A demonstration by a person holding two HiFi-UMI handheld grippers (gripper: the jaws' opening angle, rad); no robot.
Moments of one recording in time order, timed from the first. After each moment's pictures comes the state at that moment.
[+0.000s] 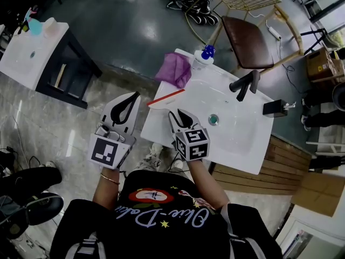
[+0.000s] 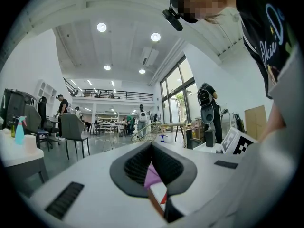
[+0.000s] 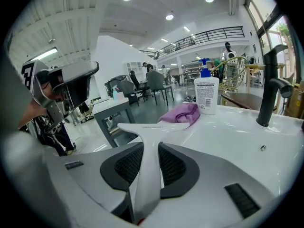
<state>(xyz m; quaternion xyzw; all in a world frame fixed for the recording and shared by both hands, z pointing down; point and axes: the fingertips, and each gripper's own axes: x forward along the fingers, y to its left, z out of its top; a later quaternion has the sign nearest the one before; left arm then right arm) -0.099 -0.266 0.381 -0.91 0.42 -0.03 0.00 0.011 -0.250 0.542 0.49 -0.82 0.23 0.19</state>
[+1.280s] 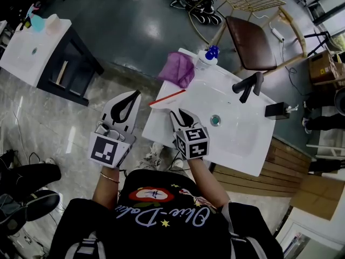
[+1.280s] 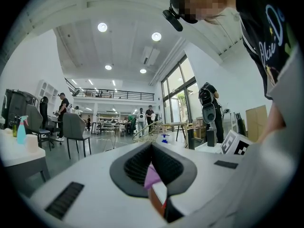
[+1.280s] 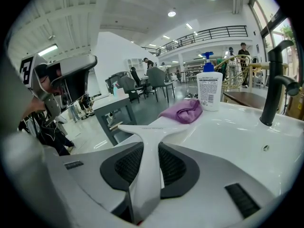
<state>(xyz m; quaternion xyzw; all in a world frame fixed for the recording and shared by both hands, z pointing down) -0.106 -0.267 0.383 -0.90 0.43 -0.03 0.00 0.008 -0.252 0.556 0.48 -0.82 0.24 0.21</state>
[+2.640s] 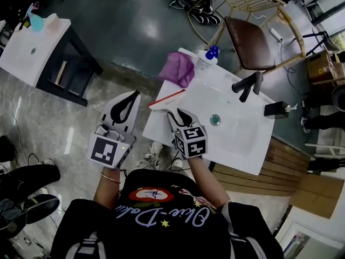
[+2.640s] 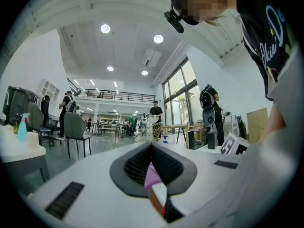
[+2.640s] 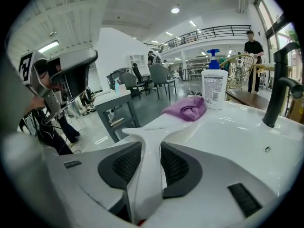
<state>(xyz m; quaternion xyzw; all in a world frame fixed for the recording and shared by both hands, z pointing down) -0.111 -0.265 0.382 -0.90 0.43 -0.01 0.00 0.001 -0.249 0.561 0.47 -0.82 0.24 0.23</state>
